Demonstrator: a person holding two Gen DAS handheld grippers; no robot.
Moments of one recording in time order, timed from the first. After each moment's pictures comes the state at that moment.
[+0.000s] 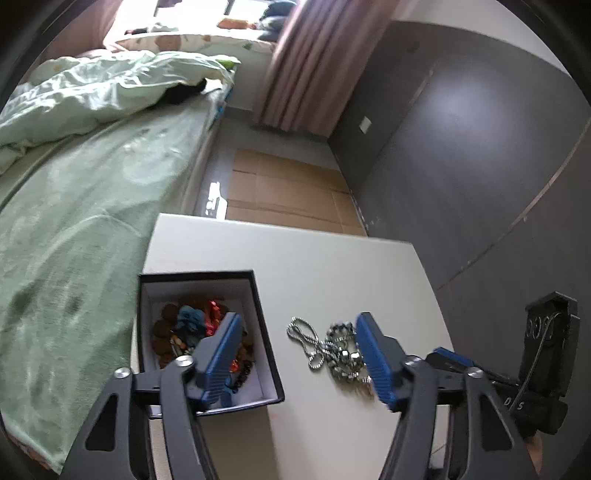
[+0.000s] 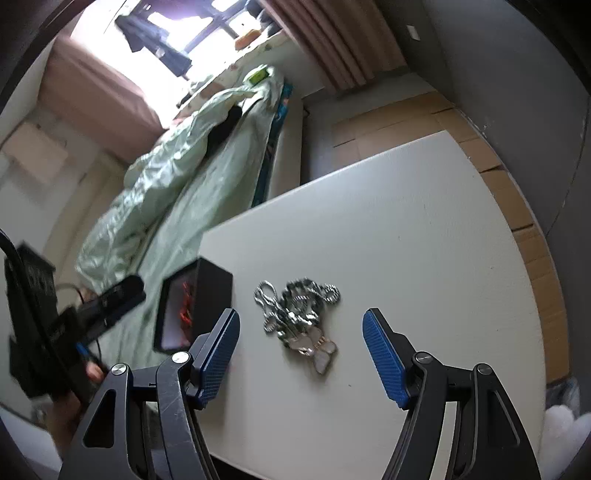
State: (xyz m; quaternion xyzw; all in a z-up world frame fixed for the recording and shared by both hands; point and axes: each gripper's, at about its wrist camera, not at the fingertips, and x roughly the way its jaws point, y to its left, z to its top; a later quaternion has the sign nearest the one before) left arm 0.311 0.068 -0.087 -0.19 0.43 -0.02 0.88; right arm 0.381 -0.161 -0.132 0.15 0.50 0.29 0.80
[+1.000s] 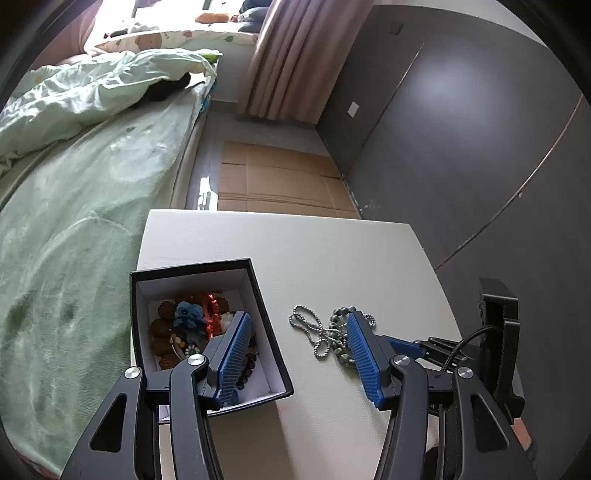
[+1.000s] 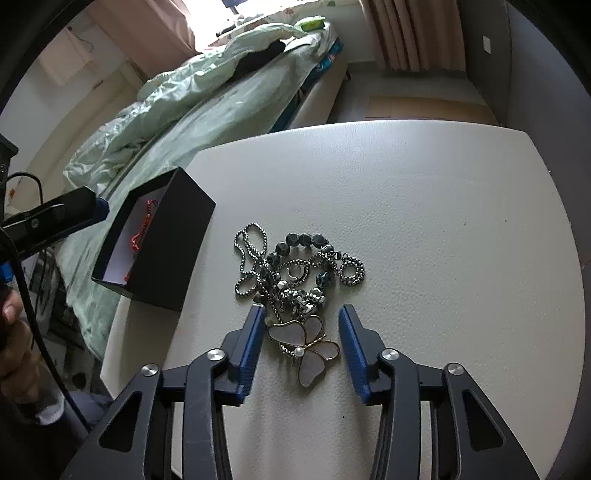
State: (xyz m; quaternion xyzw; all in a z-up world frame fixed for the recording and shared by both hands) left arm 0.313 0.069 -0.095 -0.17 0.44 -0.04 0.88; right arm 0.386 -0.111 -0.181 0.00 0.53 0.34 0.78
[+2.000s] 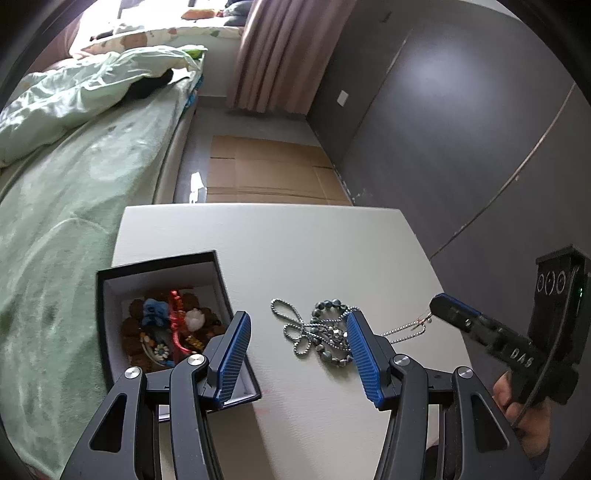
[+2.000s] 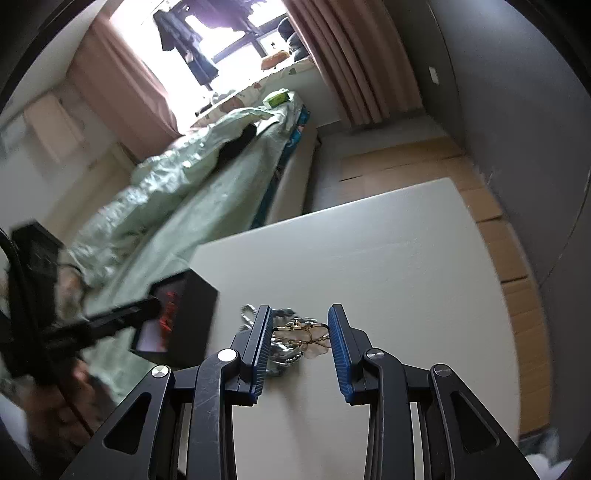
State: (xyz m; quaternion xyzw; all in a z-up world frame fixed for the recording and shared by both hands) left arm 0.325 0.044 -0.107 -0.15 0.46 -0.06 0.88; right arm 0.384 -0.186 -0.125 0.13 0.44 0.30 0.84
